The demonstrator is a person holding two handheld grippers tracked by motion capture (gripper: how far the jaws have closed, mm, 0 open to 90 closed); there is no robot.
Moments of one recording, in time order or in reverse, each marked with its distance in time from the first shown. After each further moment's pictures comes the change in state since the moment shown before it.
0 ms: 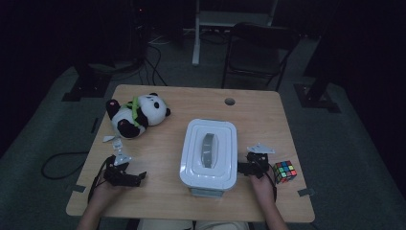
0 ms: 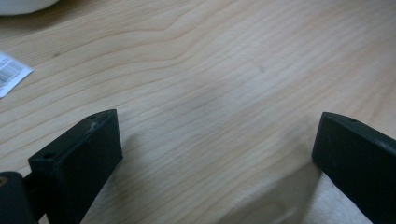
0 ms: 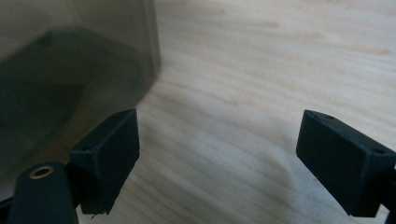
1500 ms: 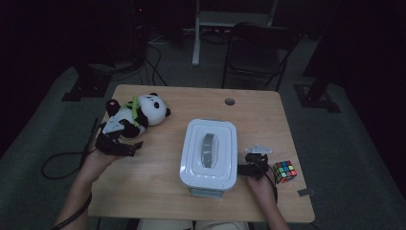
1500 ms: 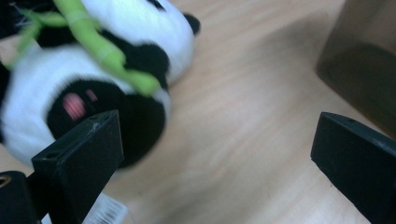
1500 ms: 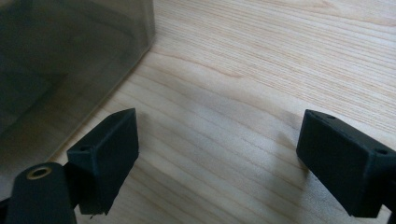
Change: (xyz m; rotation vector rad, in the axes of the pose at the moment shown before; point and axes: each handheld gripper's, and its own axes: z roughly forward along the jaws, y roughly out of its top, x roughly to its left) left arm 0.037 0.106 -0.050 -0.147 -0.019 0.067; right arm 0.003 -0.002 0.002 0.074 -0.020 -0.013
